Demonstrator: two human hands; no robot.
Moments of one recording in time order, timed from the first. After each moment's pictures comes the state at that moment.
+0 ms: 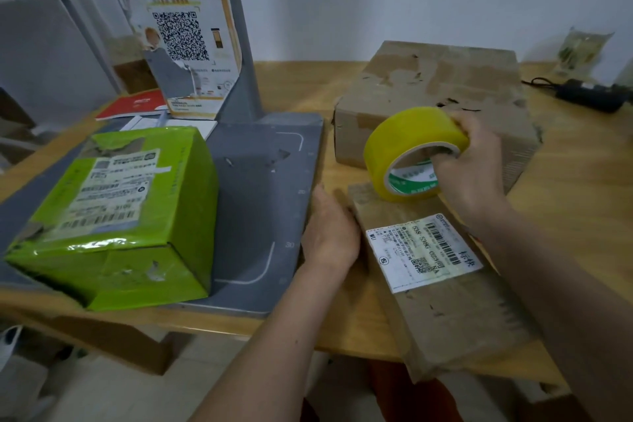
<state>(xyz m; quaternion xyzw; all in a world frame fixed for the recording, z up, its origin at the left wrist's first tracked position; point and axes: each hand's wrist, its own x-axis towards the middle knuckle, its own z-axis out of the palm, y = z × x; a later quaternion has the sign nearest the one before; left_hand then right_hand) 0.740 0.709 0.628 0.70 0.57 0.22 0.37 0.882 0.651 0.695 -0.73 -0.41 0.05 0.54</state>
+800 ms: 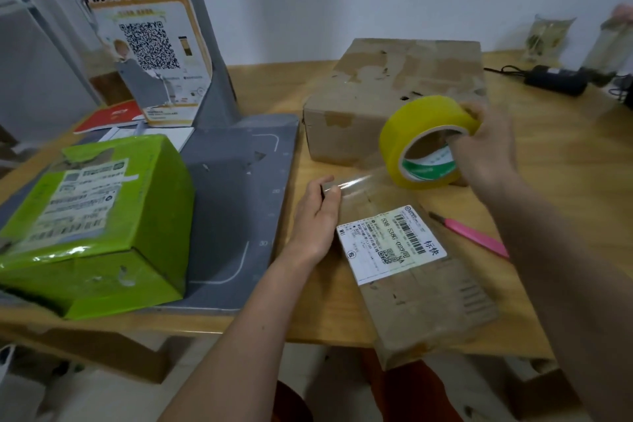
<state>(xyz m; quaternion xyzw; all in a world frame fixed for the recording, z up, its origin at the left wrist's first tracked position) 0.744 0.704 0.626 0.71 0.41 0.29 0.49 0.938 0.631 0.700 -0.76 -0.35 0.05 0.55</state>
